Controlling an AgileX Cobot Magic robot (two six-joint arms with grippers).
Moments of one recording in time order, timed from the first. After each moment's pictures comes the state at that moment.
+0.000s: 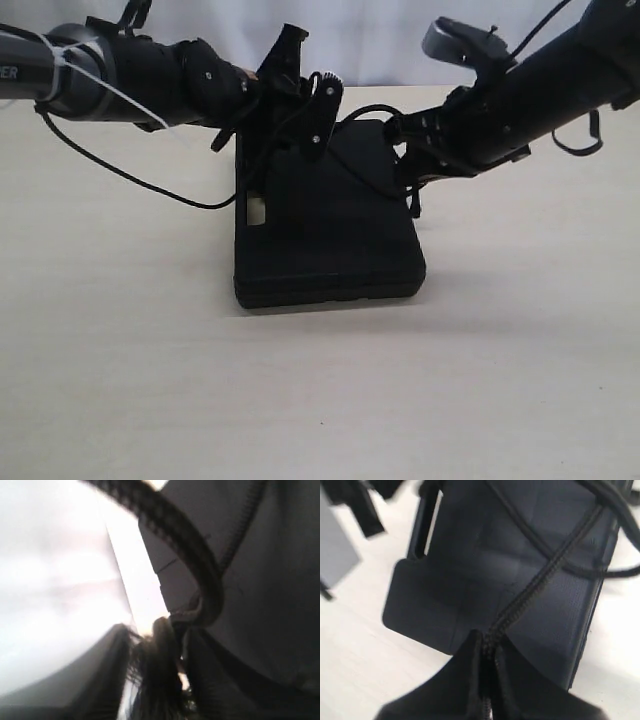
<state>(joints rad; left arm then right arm) -0.39 2.07 -1.40 -0.59 0.06 2.11 0.22 1.68 -1.19 0.64 0.78 -0.39</state>
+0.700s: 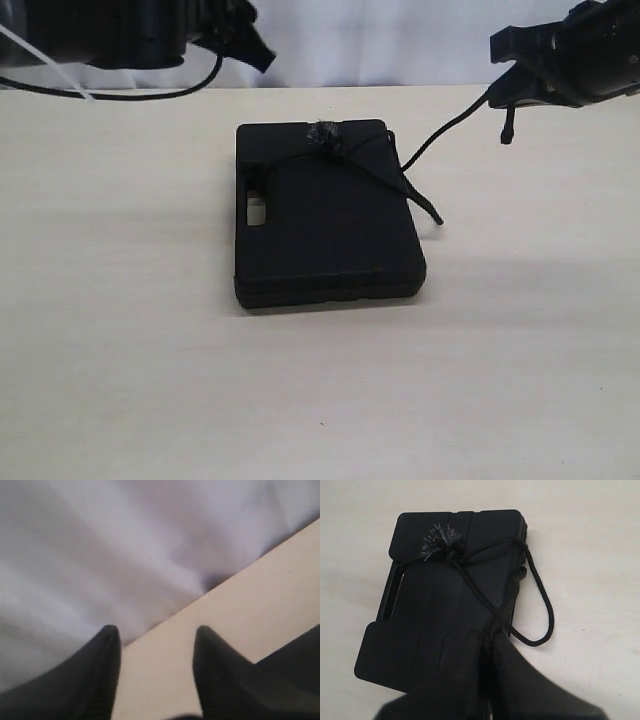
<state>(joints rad) -0.44 1.87 -1.40 -1.71 -0.56 2.11 0.03 1.52 -1.20 0.61 0.78 -0.40</state>
